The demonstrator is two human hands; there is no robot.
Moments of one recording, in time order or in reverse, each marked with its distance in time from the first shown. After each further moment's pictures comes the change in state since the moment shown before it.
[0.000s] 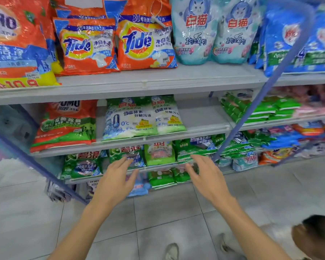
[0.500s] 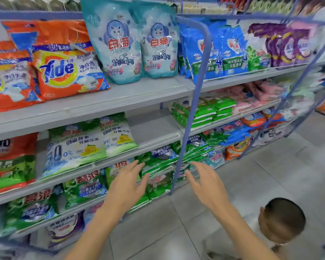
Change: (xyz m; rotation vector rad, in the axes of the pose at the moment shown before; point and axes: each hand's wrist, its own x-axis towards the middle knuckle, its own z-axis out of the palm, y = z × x) left_hand 0.037 0.198 0.050 -0.024 -0.076 0.302; right_hand -0.034 0.136 -0.086 0.081 0.170 0.201
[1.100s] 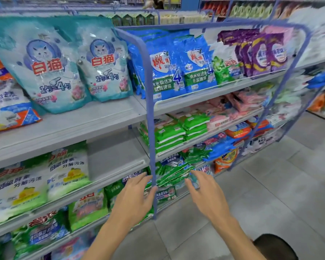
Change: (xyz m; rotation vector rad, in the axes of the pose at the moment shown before) left_hand 0.148 0.168 0.090 0.023 -0.033 0.091; right_hand 0.129 0.167 -0.076 0.046 0.028 0.073
